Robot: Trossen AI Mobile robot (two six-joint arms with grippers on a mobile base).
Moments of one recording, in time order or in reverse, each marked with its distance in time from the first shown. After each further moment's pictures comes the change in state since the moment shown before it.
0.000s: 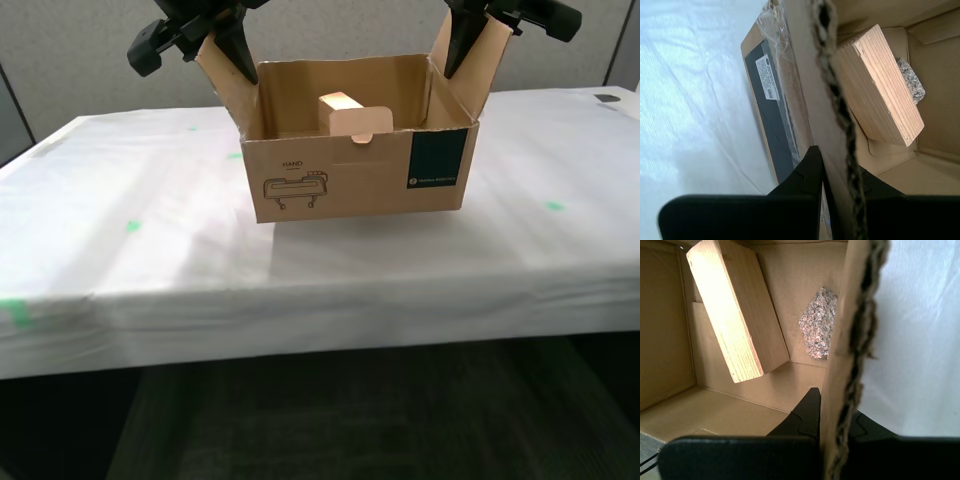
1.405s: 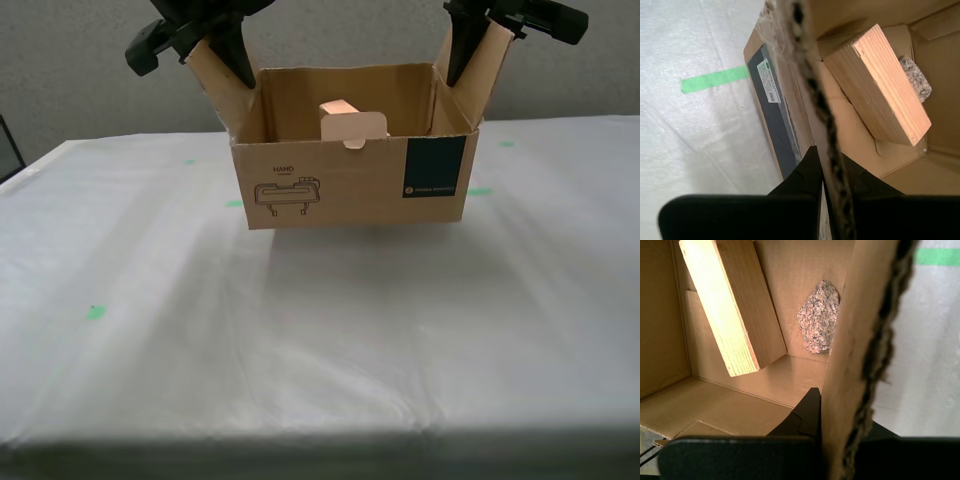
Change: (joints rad) arm 0 0.021 -0.002 0.000 -0.077 0.003 0.041; arm 1 0.000 0.000 0.004 -0.048 0.001 0.094
